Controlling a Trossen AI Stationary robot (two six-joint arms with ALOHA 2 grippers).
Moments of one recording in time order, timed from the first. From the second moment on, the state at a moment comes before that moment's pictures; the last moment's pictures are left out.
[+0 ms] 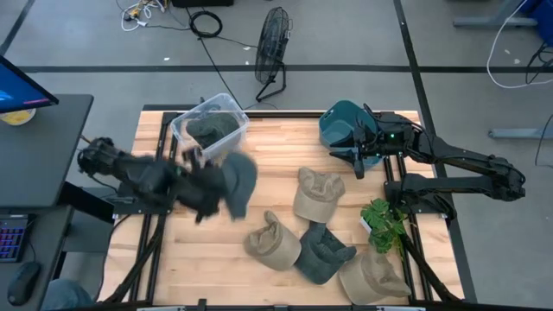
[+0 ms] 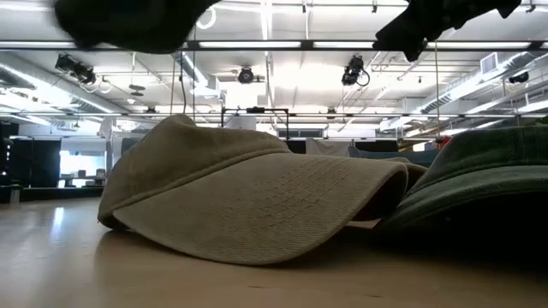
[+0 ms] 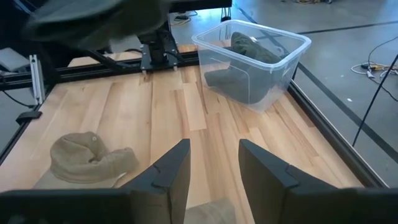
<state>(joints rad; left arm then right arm) -0.40 1.45 1.70 -1.57 -0.63 -0.55 -0.36 0.81 0.77 -0.33 -0.25 -0.04</state>
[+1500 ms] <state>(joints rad) 0.48 1.57 1.19 -0.99 -0.61 0.65 -0.36 0.81 0.77 -0.32 -0.25 0.03</state>
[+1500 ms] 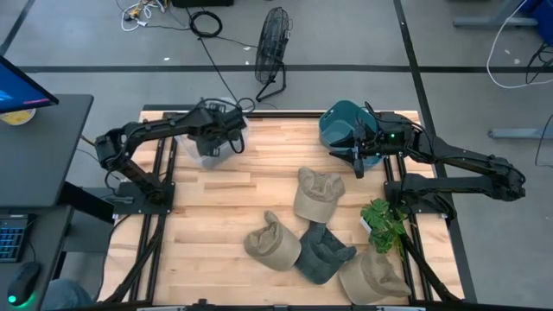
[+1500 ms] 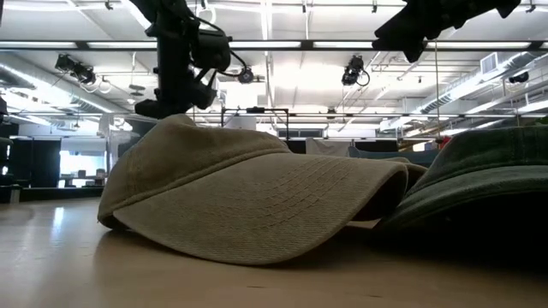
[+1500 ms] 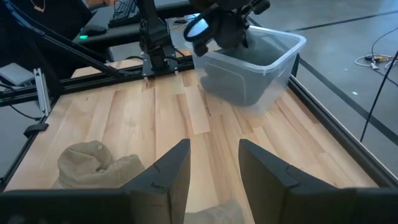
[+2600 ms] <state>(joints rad) 0.18 1.56 1.70 -1.18 -0.40 -0.19 -0.34 0.81 0.77 -0.33 -0.31 -0.05</state>
